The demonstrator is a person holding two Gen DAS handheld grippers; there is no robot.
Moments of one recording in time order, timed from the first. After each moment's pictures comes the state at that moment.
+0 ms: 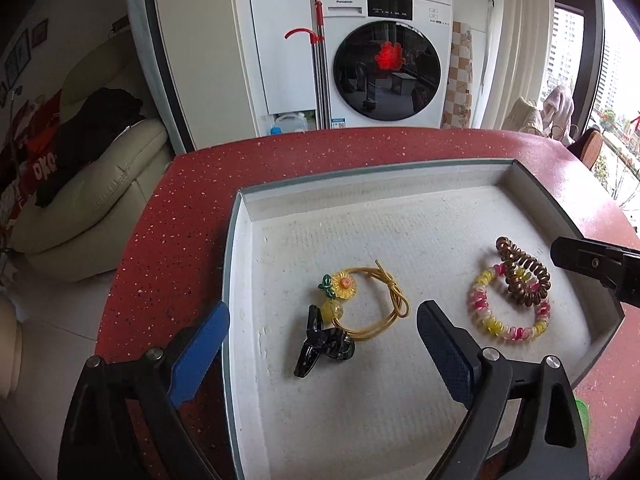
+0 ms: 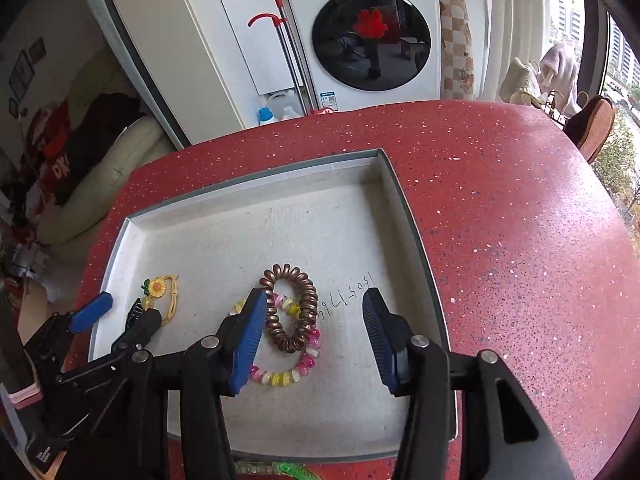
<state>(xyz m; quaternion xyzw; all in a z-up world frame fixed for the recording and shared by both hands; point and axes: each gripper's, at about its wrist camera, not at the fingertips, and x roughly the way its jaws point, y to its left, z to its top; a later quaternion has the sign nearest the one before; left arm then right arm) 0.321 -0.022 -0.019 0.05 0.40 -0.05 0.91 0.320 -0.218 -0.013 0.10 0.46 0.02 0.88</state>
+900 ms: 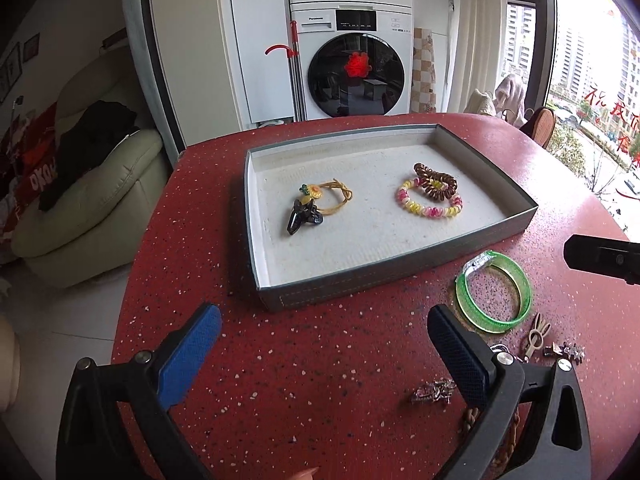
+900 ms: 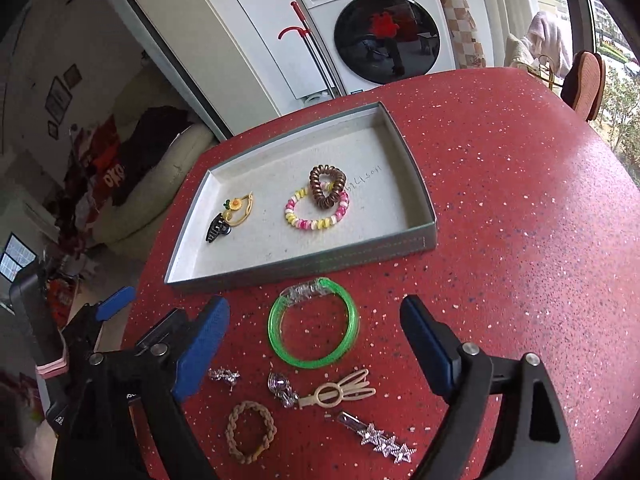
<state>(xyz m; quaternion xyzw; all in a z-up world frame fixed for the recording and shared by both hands) 0.190 -0.006 -0.003 0.07 0.40 -0.10 0.91 0.179 -0.228 -0.006 0.17 0.44 0.09 0.88</state>
